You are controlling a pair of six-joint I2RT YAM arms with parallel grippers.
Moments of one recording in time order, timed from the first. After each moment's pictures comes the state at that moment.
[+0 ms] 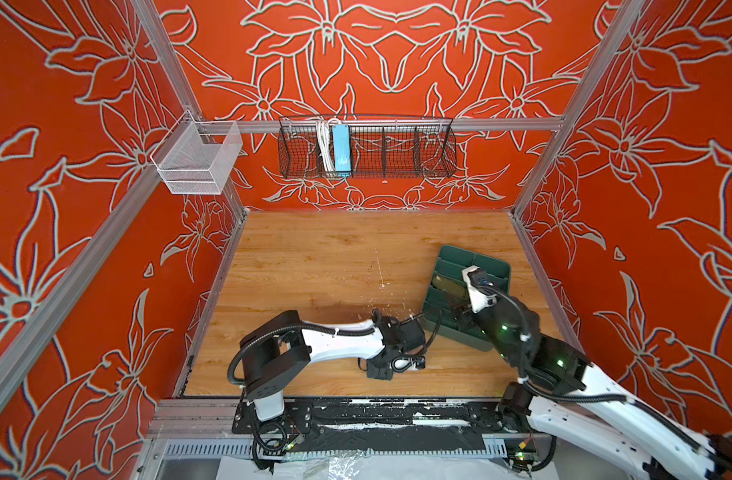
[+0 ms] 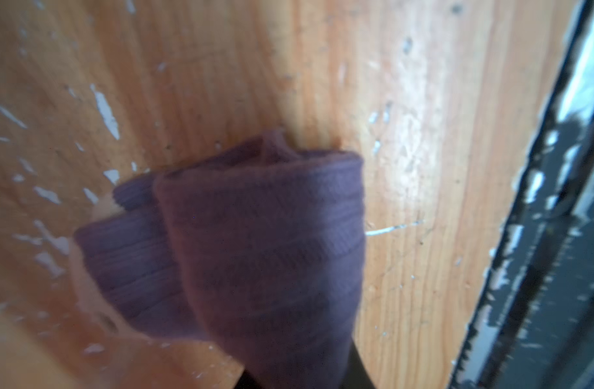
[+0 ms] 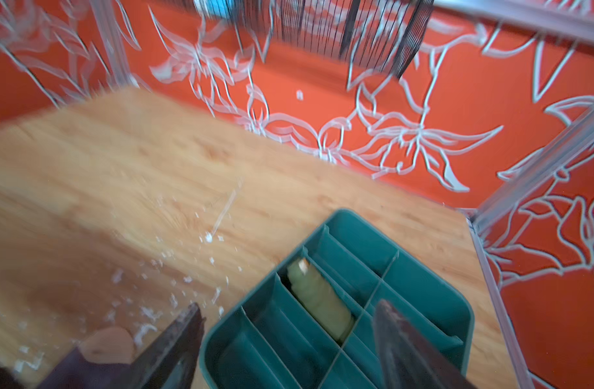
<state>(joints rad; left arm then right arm) -1.08 1.79 1.16 -0.91 0.00 0.48 0.86 0.55 0.67 -0.38 0.50 -0.04</state>
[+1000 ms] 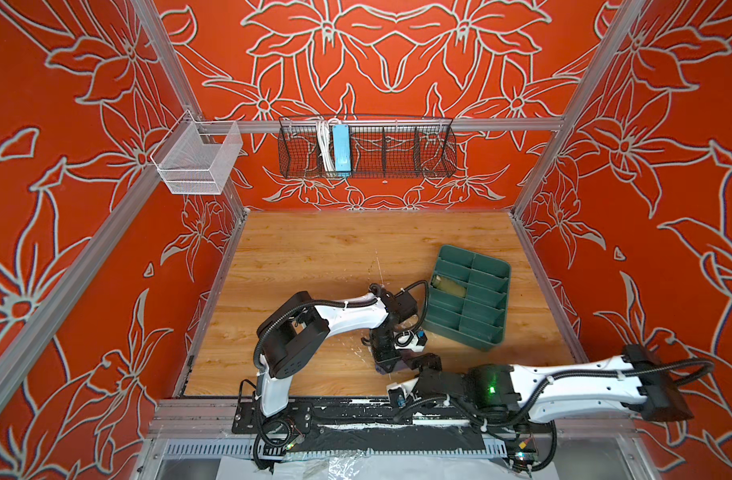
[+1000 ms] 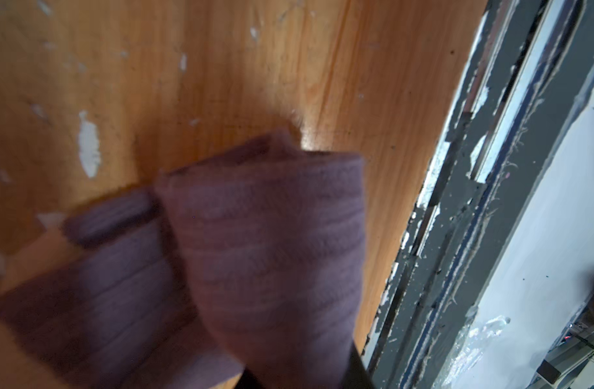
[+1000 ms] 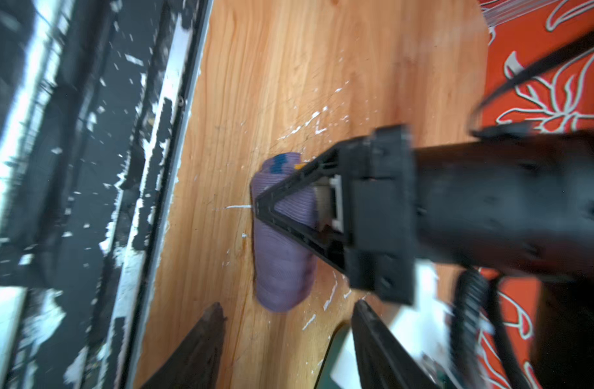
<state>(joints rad) -0.93 1.91 1.27 -0.98 0.40 0.38 1.51 1.06 0.55 -0.42 0.48 -0.53</state>
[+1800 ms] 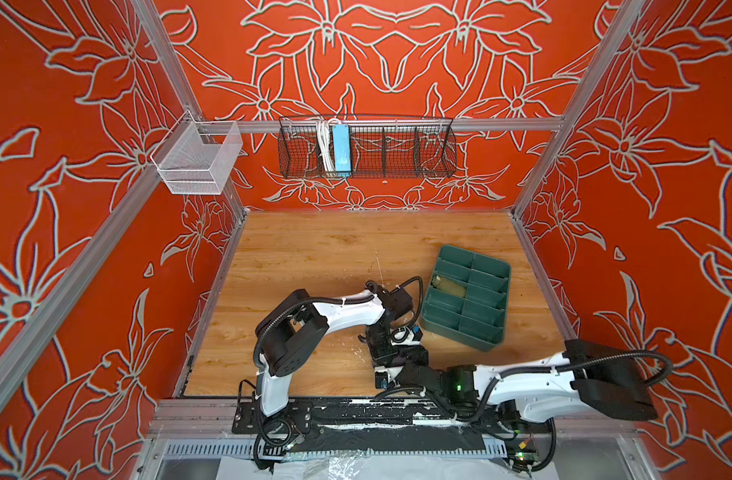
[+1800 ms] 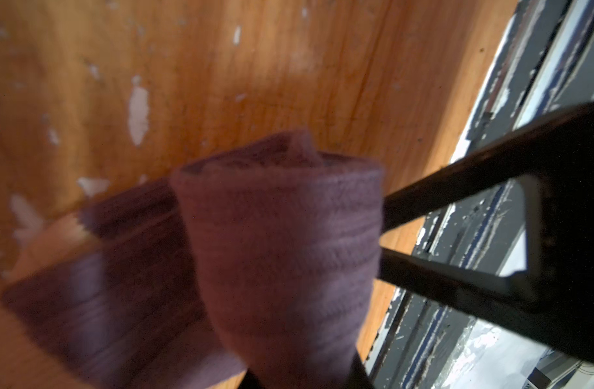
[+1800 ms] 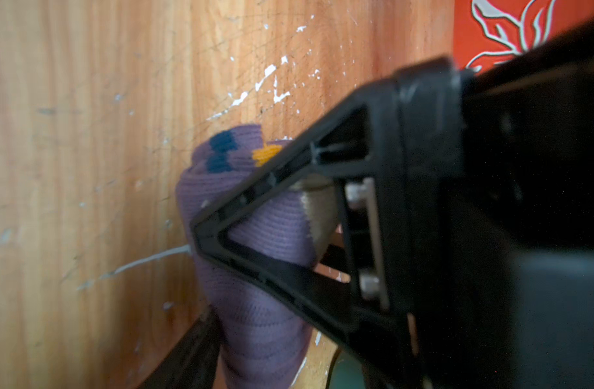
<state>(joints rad) -0.89 1.91 1.26 -1.00 0.39 0.37 1.39 1.35 0.46 0.02 0.60 -0.56</state>
